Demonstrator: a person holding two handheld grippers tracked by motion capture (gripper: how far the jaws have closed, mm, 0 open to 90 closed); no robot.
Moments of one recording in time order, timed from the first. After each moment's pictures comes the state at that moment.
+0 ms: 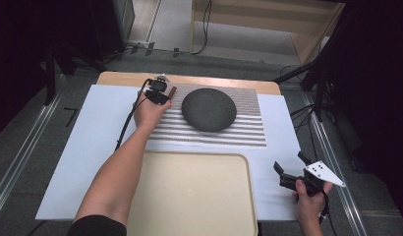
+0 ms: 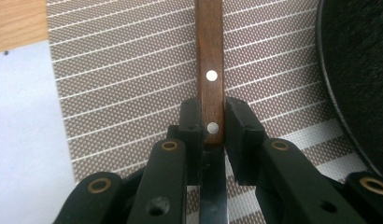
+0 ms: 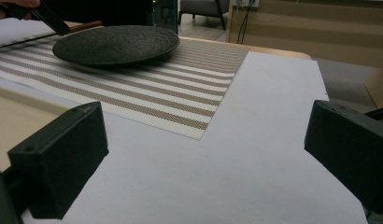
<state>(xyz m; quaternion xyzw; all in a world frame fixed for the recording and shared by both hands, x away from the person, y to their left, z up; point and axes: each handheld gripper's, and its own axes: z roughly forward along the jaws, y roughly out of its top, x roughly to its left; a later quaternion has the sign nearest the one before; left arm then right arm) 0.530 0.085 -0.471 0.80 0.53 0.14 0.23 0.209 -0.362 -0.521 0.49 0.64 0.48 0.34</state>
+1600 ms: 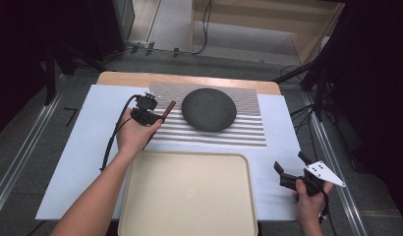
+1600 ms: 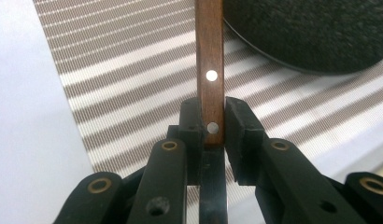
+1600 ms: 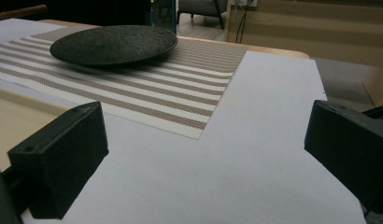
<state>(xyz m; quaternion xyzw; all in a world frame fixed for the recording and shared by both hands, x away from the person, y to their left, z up) 0.415 0.114 -0.434 0.83 0.48 0.11 0.28 0.209 -0.362 -0.521 0.49 0.64 0.48 0.35</state>
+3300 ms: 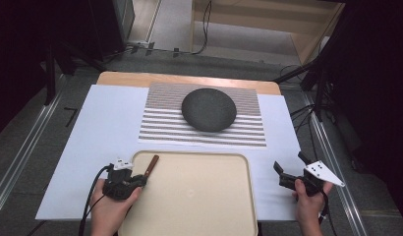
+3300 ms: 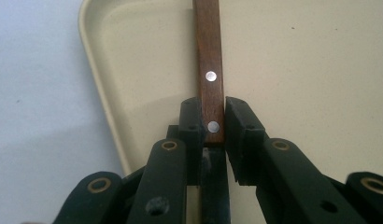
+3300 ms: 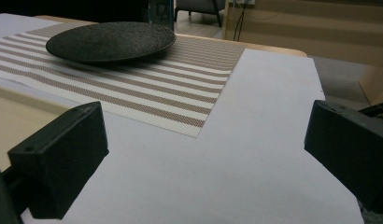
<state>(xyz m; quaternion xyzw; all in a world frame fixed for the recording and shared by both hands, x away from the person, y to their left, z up) 0.236 0.173 -0.487 0.79 0.52 0.08 0.31 0.209 -0.361 -0.521 0.50 0.64 0.47 0.35</state>
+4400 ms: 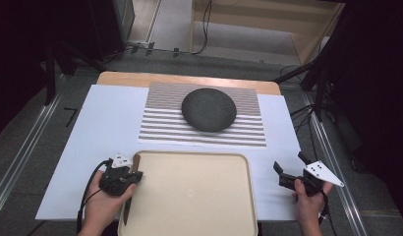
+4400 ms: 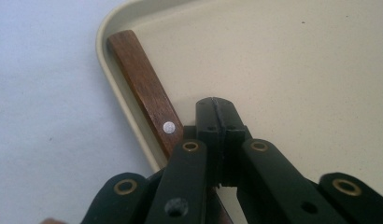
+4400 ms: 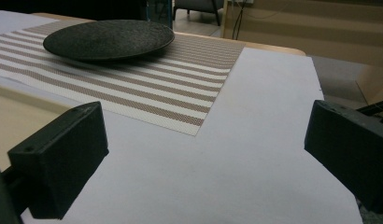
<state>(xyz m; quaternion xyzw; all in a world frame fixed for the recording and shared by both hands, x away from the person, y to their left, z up) 0.250 0.186 -0.491 0.83 0.45 0.10 0.32 0.209 -0.360 -0.522 0.50 0.64 0.47 0.35</state>
